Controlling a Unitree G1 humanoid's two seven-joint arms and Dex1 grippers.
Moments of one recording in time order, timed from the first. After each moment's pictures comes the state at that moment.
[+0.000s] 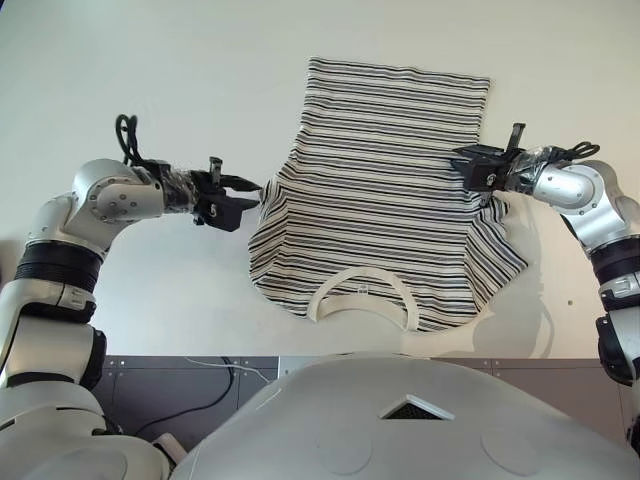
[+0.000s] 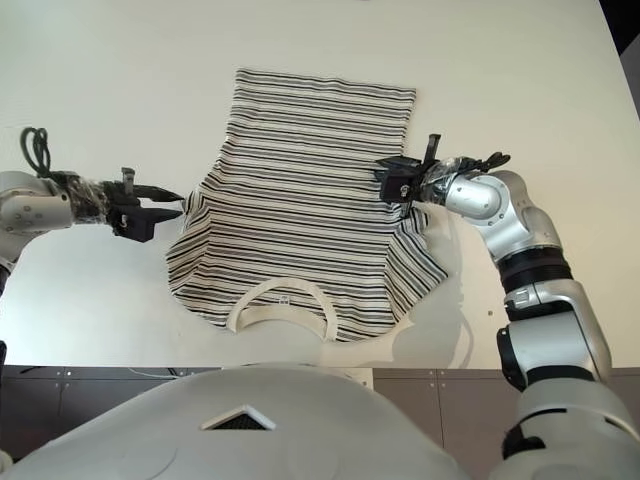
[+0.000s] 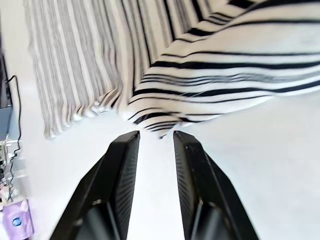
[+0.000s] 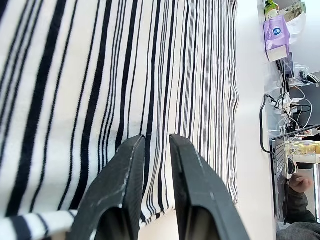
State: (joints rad) left arm -0.35 0.94 -0.36 0.54 0.30 -0.87 -0.83; right arm -0.42 -0.68 0.38 0.63 -0.43 -0.61 0.57
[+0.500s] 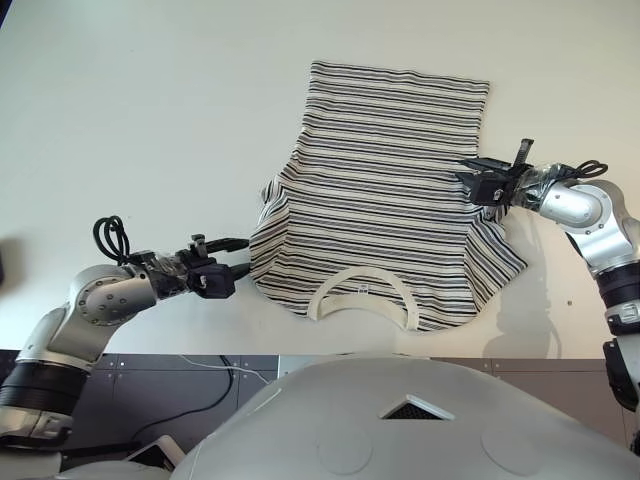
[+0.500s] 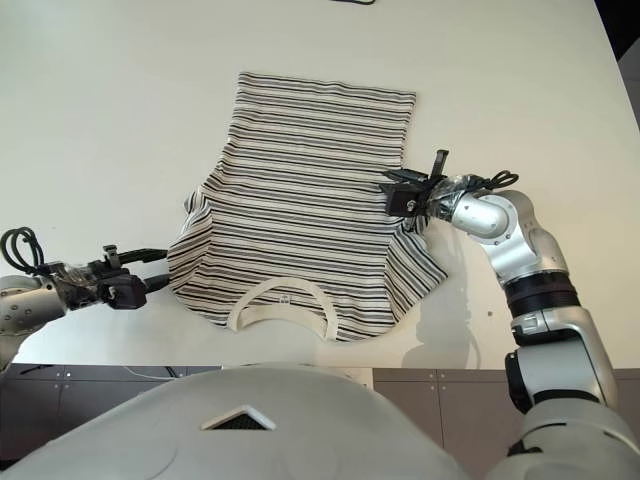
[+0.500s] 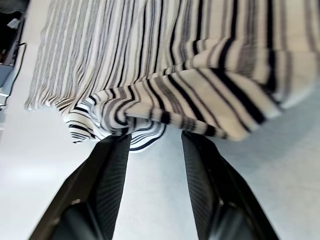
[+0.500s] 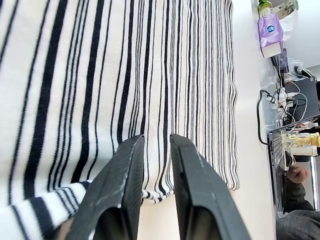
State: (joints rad) left arm 0.33 0.95 -0.14 0.04 0.19 -0.63 -0.62; right arm -0.28 -0.72 0.32 0.47 -0.41 -0.55 0.58
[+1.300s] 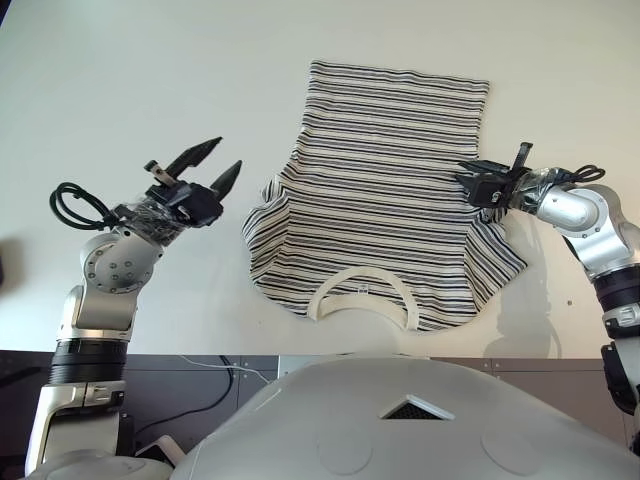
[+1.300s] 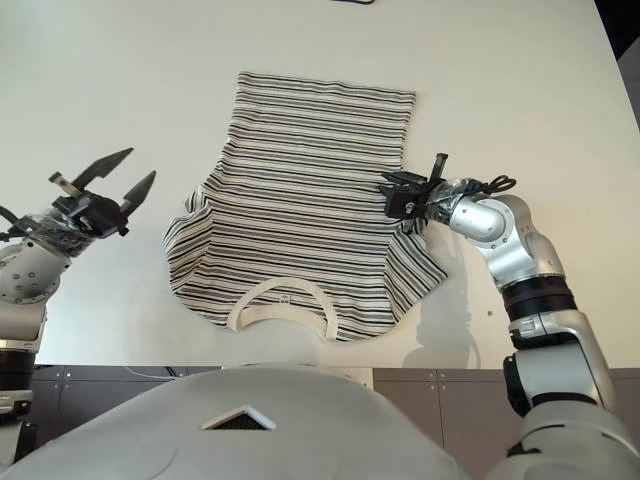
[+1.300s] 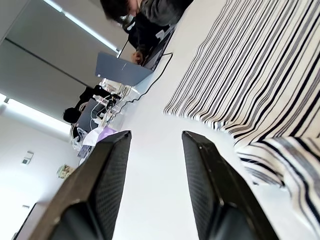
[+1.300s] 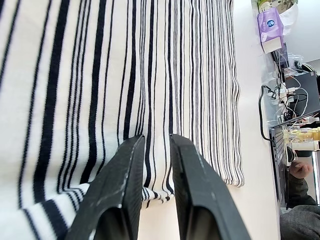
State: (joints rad) left arm 0.19 0.74 0.01 0.02 0.19 -0.61 -0.41; right arm -0.26 -0.71 0.32 0.46 -0.41 -0.54 0.56
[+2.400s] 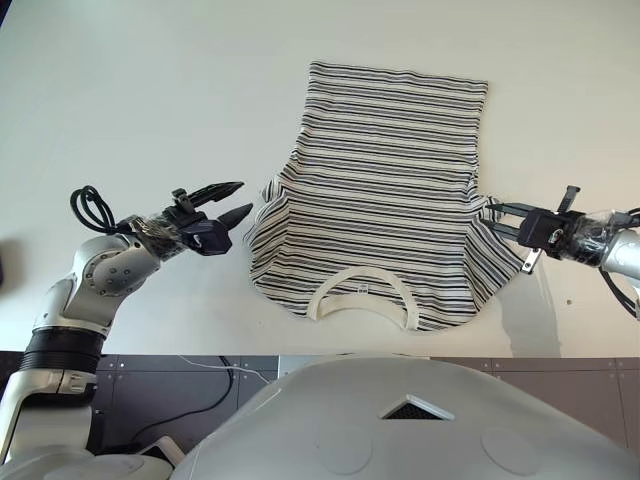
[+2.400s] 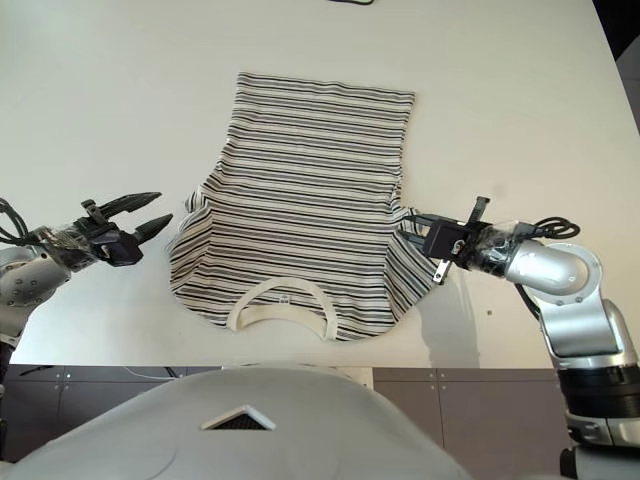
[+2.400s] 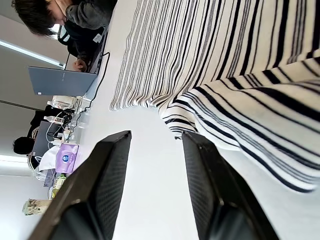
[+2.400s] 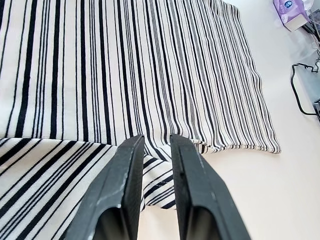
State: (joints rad) left arm 0.15 0.89 -0.12 0.24 0.28 -0.81 -0.44; right arm 0.24 -0.90 0.03 -0.20 0.00 -0.18 0.87
